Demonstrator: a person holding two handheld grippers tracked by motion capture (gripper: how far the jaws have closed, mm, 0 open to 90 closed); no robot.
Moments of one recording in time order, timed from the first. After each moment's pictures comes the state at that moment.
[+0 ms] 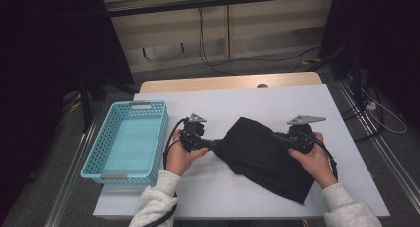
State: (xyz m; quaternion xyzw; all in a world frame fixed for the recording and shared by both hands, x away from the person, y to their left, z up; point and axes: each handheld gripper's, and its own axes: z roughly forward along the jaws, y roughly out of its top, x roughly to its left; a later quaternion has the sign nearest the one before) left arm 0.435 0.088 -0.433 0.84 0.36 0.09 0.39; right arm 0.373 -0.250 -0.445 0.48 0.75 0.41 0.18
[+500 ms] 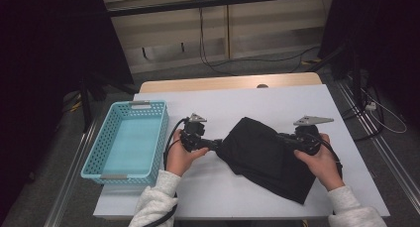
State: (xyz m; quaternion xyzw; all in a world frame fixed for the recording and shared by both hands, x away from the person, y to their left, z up) left arm 0.434 0.087 -0.432 0.84 0.36 0.09 0.39; right arm 0.361 -0.261 -0.437 0.48 0.75 0.42 0.17
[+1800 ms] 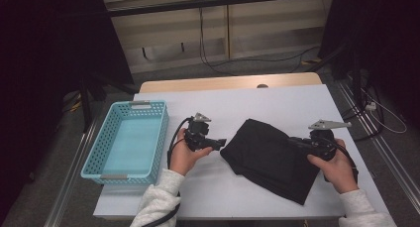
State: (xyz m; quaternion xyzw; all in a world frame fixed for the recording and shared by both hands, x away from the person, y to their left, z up) left arm 0.435 0.075 -0.431 0.85 0.35 0.08 0.39; right arm 0.339 -0.289 -0.434 0.50 0.74 0.42 0.17
